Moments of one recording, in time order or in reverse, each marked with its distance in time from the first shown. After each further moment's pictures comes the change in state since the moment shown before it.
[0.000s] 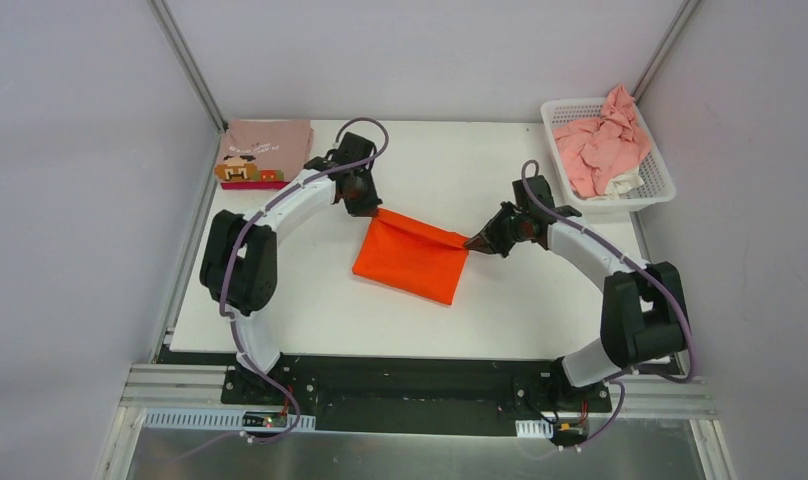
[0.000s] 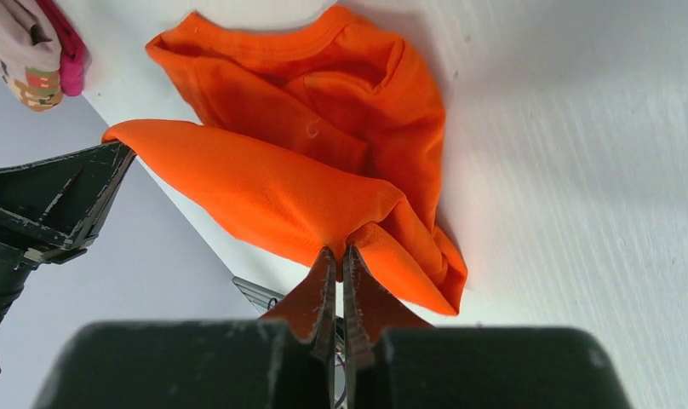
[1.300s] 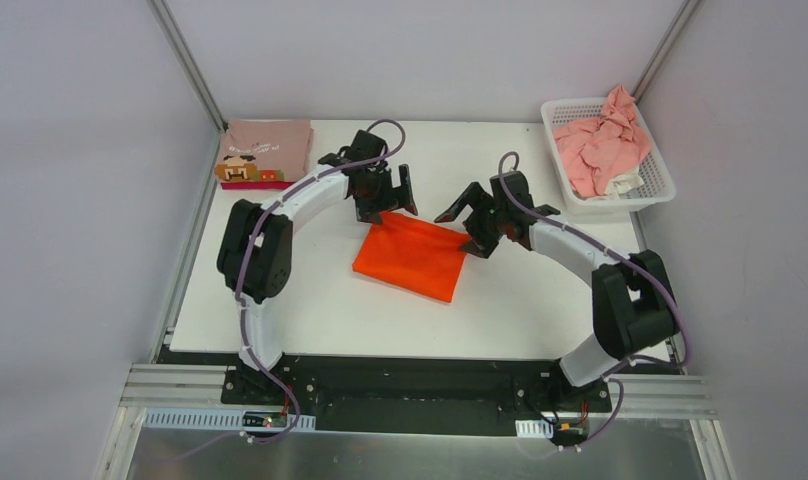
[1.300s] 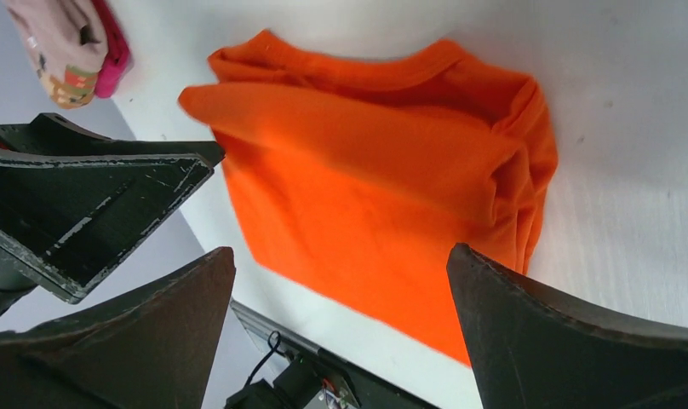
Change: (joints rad) left arm -0.020 0.109 0.091 0.022 0.286 0.067; right arm 0.113 0.062 0.026 0.196 0.083 0.048
